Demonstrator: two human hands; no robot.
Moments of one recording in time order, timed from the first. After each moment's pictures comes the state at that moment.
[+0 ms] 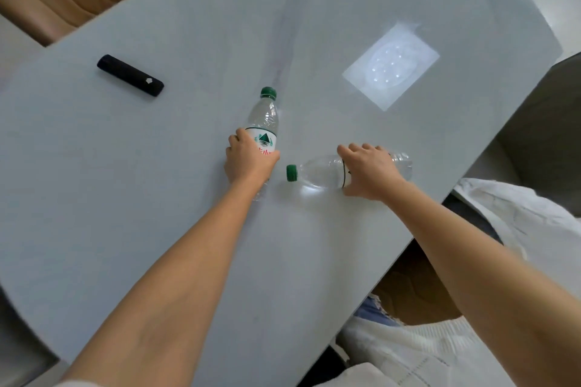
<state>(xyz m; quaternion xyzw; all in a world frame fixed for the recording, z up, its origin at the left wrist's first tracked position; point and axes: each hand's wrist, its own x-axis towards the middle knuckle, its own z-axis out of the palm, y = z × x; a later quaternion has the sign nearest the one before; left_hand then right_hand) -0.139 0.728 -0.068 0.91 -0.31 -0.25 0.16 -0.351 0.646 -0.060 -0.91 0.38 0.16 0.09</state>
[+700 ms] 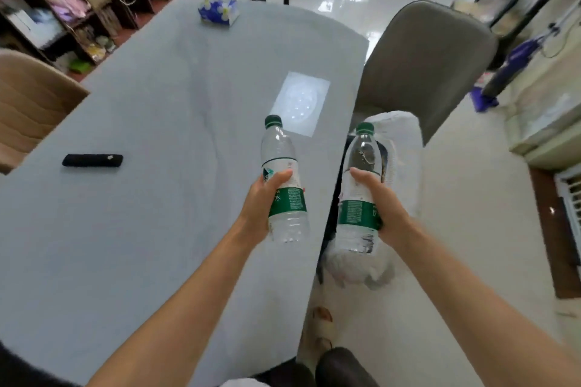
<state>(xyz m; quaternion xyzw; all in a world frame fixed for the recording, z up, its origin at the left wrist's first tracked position) -0.251 0.890 0.061 0.50 -0.28 -0.72 0.40 -0.465 0.909 0.072 -0.22 0.56 -0.42 0.68</state>
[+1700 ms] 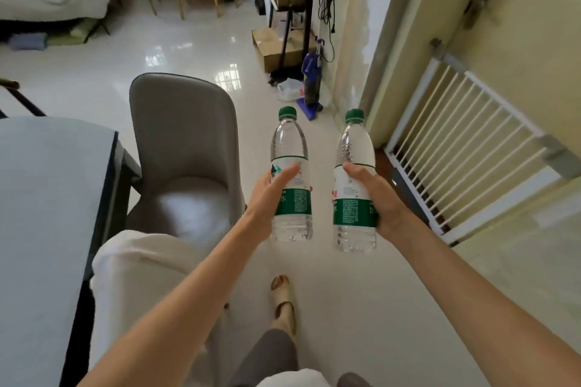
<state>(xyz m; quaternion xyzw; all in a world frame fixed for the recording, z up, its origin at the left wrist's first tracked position) -0.857 0.771 0.085 0.36 -0.51 -0.75 0.21 -1.019 0.888 0.094 -0.16 0.56 -0.61 0.54</state>
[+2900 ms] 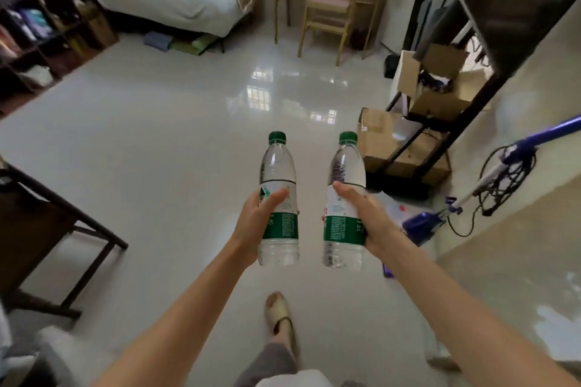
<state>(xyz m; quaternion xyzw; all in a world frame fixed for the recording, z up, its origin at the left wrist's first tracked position) -1.146 -0.001 0.079 0.48 -0.39 -0.67 0.41 -1.345 0.014 0.102 -0.26 0.54 -0.46 0.66</state>
